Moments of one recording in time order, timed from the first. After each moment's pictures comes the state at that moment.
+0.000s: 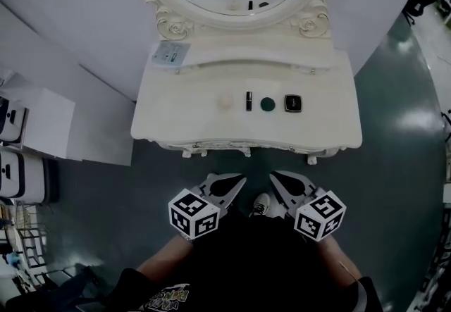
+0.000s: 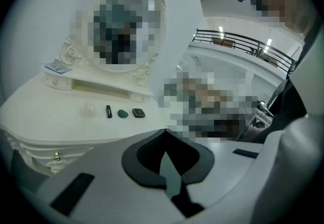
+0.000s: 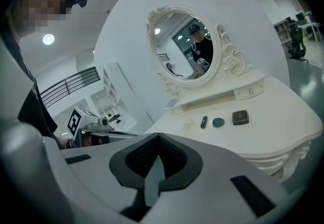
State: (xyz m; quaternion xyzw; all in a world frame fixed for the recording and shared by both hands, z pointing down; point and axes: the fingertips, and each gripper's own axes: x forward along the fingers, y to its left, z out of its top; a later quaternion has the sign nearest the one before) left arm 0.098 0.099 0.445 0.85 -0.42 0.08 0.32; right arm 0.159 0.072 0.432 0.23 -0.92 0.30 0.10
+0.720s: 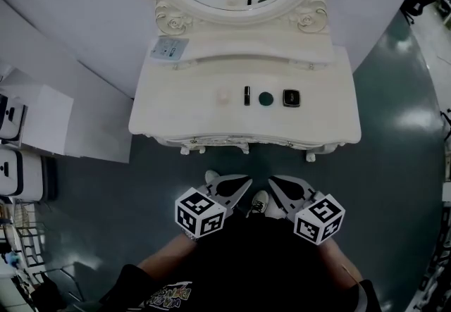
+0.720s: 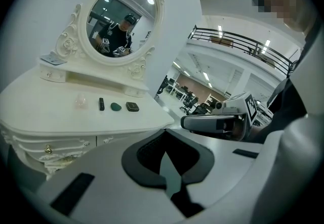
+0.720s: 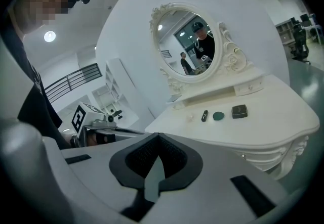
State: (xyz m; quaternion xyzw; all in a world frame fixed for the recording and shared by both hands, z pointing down) left arm 0.123 0.116 0.457 0.85 -0.40 0.08 0.33; right arm 0.165 0.101 0.438 0.21 -0.92 0.30 0.12
